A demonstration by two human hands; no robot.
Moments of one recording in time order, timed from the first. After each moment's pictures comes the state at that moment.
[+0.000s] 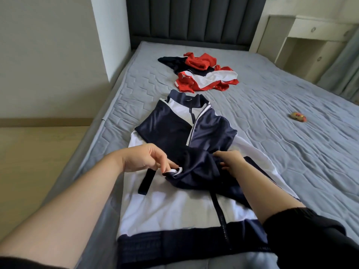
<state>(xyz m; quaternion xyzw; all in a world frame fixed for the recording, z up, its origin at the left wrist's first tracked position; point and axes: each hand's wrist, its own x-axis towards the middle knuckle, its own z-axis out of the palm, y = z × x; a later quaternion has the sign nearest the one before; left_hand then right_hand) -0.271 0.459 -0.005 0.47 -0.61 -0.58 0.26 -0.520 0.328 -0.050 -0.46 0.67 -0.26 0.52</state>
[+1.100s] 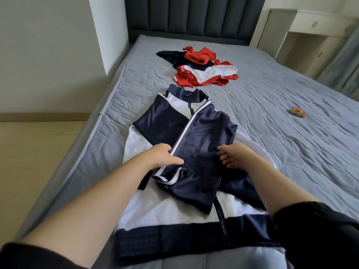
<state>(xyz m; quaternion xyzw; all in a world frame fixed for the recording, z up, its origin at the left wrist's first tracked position) -0.317 0.430 -0.028 0.75 -0.53 -0.37 0.17 -0.538 0.326 -0.033 -0.54 0.65 -0.14 0.51</state>
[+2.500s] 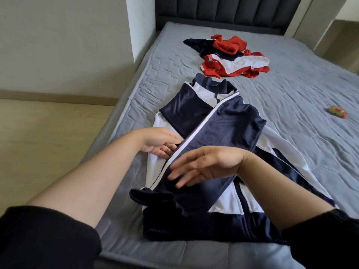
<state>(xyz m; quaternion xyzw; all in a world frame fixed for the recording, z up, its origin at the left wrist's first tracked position) -0.253 0.460 -0.015 0.62 -0.43 -0.60 0.25 -0.453 0.407 -0.011 -0.60 0.07 0.18 0.78</state>
